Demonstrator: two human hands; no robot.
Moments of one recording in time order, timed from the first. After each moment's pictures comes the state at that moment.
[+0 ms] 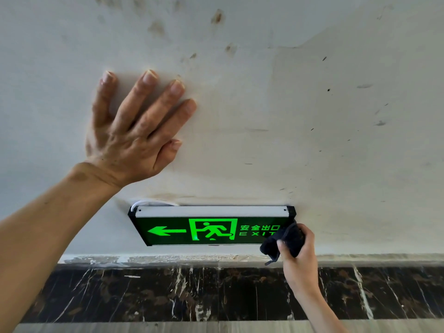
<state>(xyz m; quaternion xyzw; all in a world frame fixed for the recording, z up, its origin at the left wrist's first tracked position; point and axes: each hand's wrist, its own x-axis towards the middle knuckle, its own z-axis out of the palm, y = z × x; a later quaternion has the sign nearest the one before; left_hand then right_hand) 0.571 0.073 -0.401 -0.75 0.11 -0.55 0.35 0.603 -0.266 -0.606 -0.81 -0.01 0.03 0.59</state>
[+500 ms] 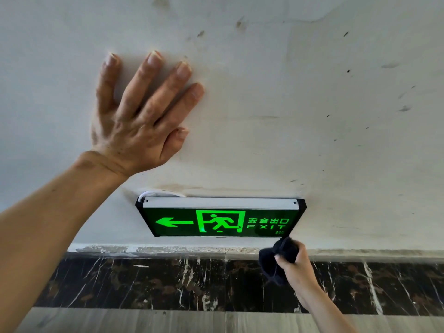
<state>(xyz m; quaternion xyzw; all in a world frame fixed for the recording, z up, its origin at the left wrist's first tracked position) 0.572 0.075 -0.401 -0.75 0.10 -0.54 0.36 0.597 -0.270 -0.656 -0.79 0.10 0.25 0.55</state>
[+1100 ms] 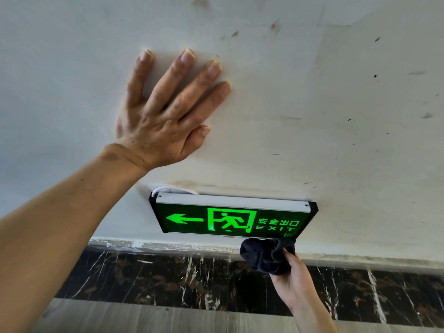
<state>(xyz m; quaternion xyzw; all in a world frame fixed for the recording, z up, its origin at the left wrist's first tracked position) 0.573 0.072 -0.400 -0.75 0.10 -0.55 0.37 0.580 -0.240 -0.648 -0.32 0.26 0.30 0.86</state>
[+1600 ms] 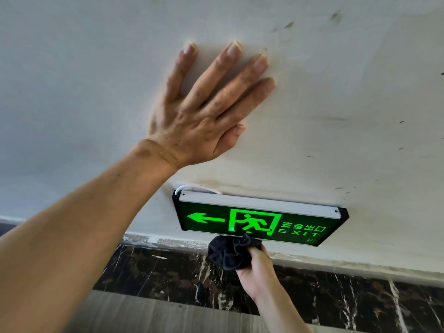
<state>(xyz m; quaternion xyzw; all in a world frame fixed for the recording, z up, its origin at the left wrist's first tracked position) 0.578 0.072 -0.403 -0.75 0.10 -0.55 0.34 0.544 -0.126 -0.637 -0.37 0.28 0.38 0.80</state>
